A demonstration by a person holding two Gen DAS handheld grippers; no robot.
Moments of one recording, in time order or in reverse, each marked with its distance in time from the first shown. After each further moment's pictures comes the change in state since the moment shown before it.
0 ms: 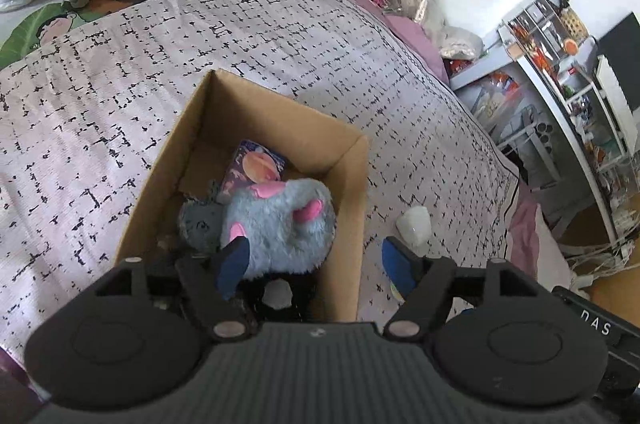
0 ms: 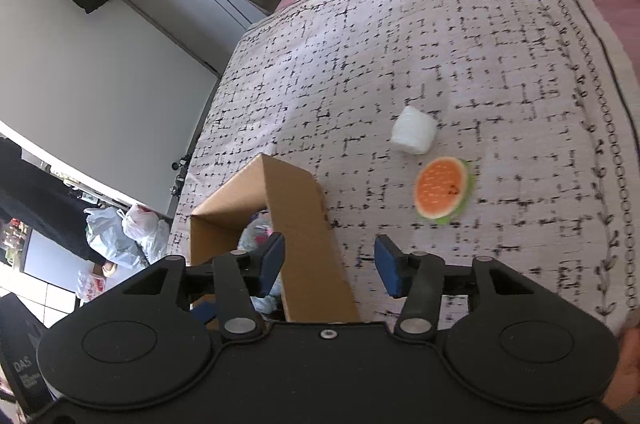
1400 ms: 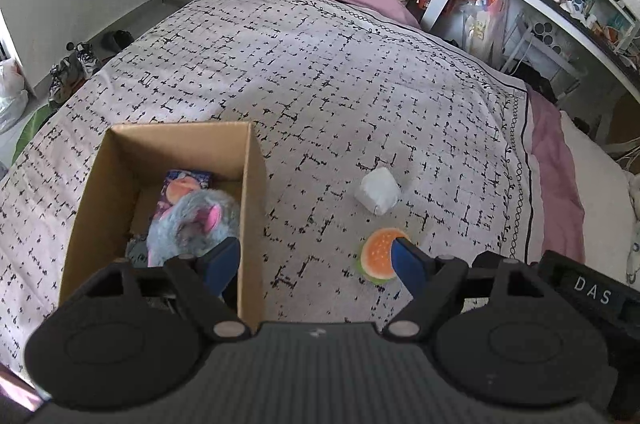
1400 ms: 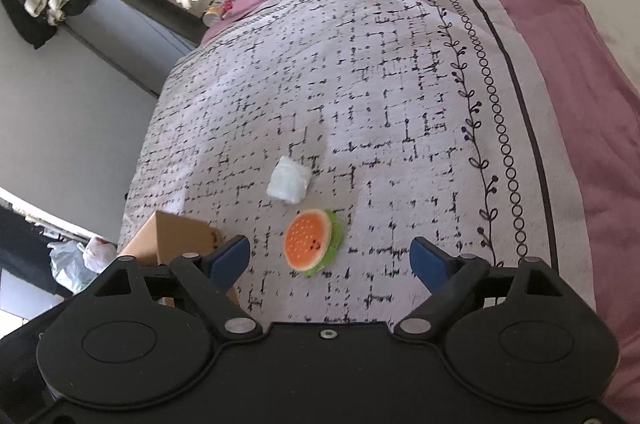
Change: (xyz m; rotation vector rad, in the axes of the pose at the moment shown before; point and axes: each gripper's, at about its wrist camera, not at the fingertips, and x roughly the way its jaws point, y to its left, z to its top) left arm 0.034 -0.133 -0.023 0.344 0.020 0.199; right arm -0.011 -0.088 0.040 0.083 -0.032 -0.118
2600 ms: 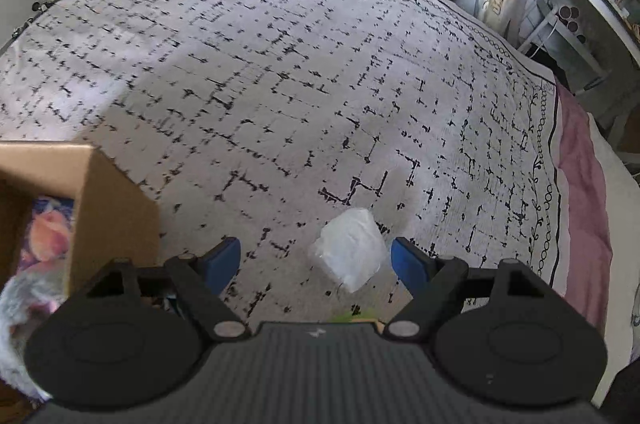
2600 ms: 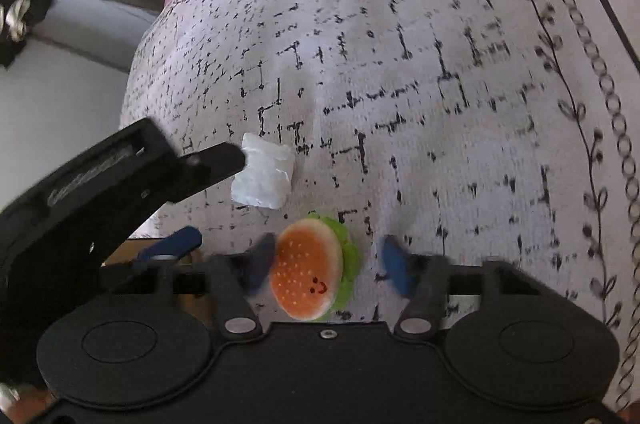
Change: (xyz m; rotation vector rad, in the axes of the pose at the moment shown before) left arm 0.143 -0.034 0.046 -0.057 0.125 -0.051; right arm 0.127 -0.012 0.011 0.122 0.178 0.049
